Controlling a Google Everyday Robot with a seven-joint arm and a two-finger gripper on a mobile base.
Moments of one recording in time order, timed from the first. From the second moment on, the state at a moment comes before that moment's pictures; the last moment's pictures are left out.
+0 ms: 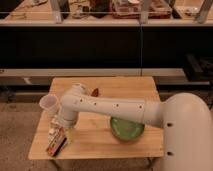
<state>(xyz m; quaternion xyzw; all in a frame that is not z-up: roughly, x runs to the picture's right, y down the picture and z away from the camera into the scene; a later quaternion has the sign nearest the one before) -0.221 0.206 0.742 -0.30 0.33 0.87 0.22</state>
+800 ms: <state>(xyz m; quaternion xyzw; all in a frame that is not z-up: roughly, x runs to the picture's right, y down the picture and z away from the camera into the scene) -0.236 0.225 0.772 -0.30 0.35 0.86 0.23</state>
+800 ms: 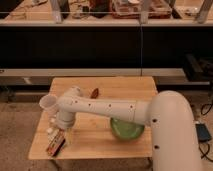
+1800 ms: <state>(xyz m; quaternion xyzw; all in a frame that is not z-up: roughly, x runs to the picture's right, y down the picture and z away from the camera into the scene) -0.240 0.209 0.762 -0.31 0.31 0.87 0.24</state>
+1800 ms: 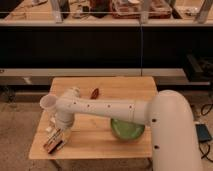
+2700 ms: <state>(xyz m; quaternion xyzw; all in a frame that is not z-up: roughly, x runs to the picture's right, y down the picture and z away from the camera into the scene) -0.163 0.076 0.687 -0.44 0.24 0.87 0.00</state>
